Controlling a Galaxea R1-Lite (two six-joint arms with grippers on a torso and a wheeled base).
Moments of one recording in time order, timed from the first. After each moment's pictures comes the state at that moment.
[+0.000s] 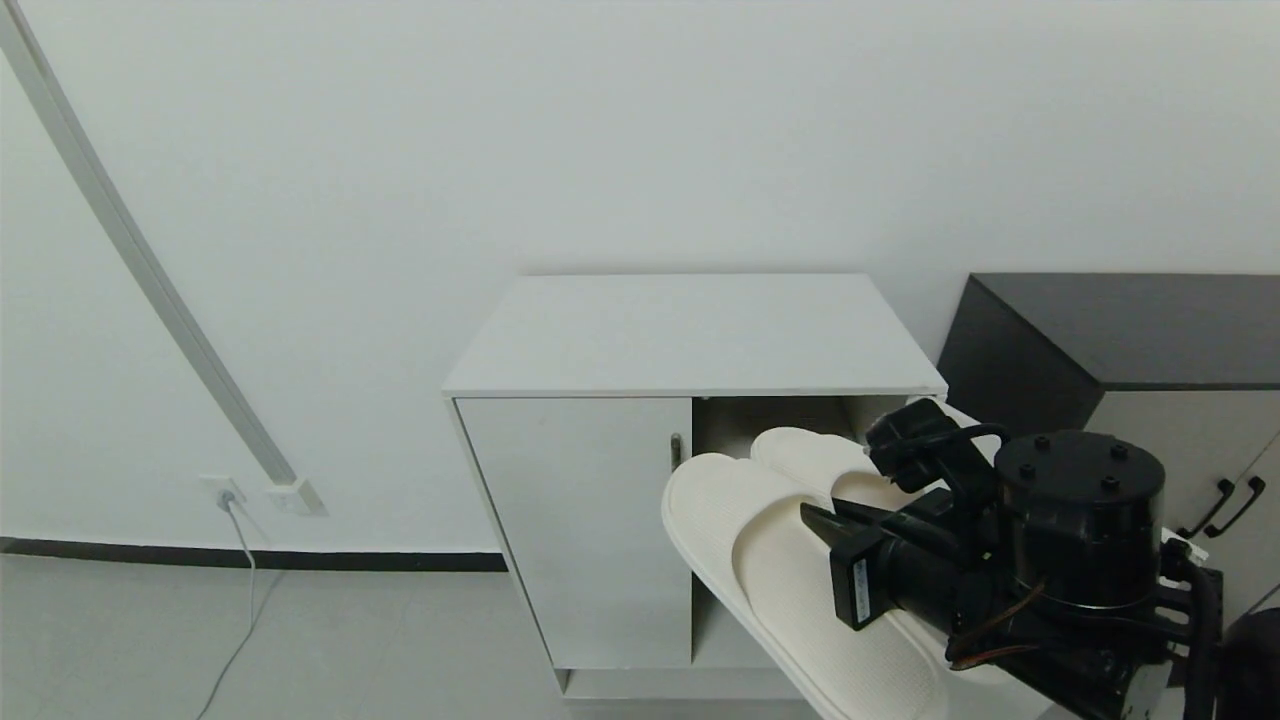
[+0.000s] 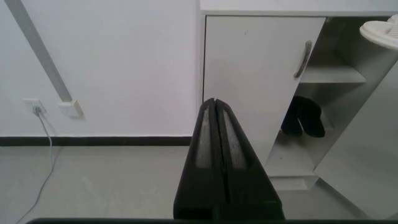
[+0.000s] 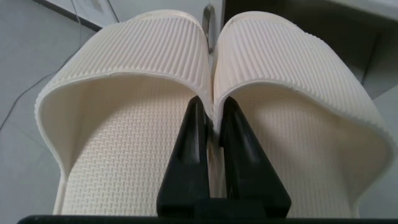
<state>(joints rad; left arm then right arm) 0.00 0.00 0.00 0.00 0.02 0.00 0.82 1.66 -0.59 -0.80 -0.27 0.08</state>
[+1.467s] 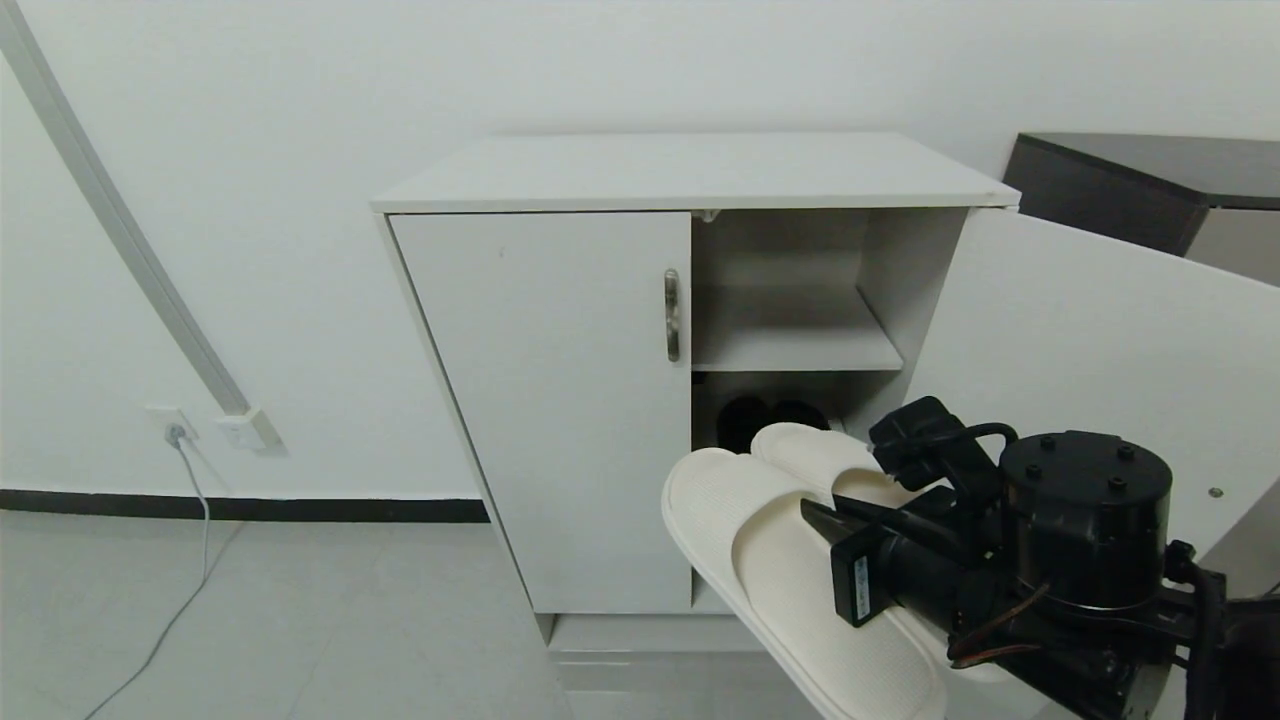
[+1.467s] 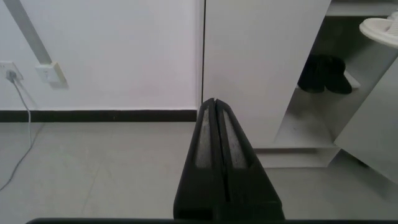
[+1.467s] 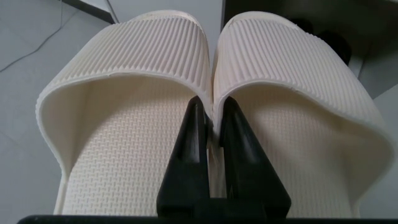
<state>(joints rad) 0.00 0.00 0.00 0.00 0.02 0.00 0.82 1.66 -0.58 -0.83 -0.27 0.08</state>
